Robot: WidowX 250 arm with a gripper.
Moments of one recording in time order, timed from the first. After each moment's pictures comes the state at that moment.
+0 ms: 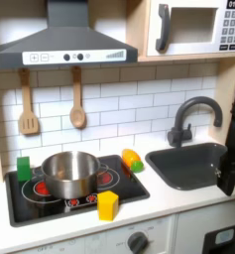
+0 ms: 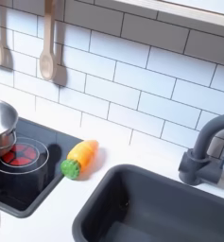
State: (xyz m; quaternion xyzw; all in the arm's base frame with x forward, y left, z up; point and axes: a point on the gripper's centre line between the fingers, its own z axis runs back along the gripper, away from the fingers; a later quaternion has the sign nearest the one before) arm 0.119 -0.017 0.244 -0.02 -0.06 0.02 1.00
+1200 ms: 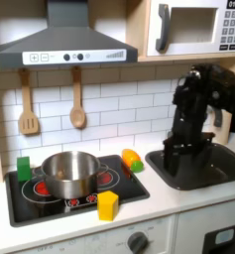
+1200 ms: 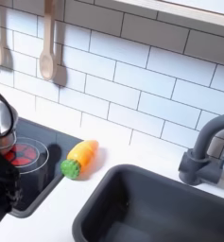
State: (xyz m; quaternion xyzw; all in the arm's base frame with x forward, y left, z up) arm 0.197 0.036 0.242 0.00 -0.06 0.02 1.00
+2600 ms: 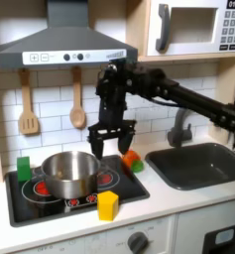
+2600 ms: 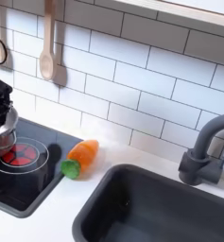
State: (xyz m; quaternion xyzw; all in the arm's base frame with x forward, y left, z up) arm 0.312 0.126 0.234 0.02 -0.06 0.07 1.00
